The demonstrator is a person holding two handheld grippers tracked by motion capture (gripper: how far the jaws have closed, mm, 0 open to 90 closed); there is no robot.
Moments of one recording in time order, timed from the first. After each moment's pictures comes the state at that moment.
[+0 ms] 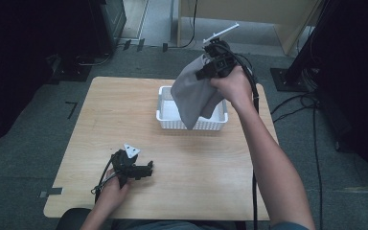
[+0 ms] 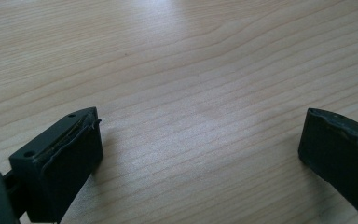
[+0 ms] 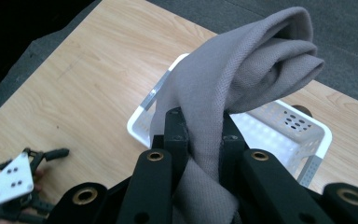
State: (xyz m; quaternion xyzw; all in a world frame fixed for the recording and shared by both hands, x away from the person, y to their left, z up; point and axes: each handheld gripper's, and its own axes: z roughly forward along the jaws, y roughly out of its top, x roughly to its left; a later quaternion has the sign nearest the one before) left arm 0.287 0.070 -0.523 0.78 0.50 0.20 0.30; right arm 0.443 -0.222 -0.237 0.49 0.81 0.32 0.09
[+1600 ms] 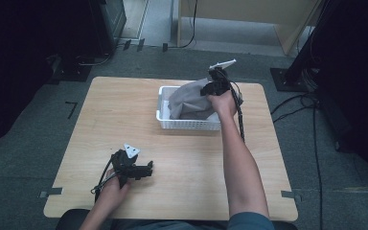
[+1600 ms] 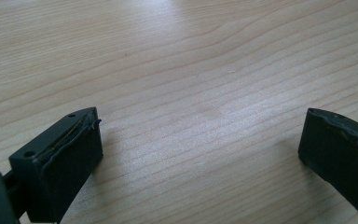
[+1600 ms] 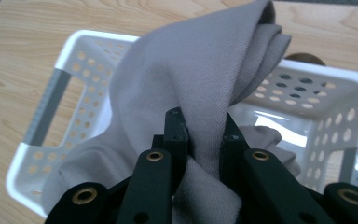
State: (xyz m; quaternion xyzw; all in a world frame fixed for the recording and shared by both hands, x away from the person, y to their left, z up) left arm 0.287 0.069 -0.523 0.78 0.51 0.20 0.31; right arm 0.515 -0.256 -0.395 0.62 0.72 0.31 0.05
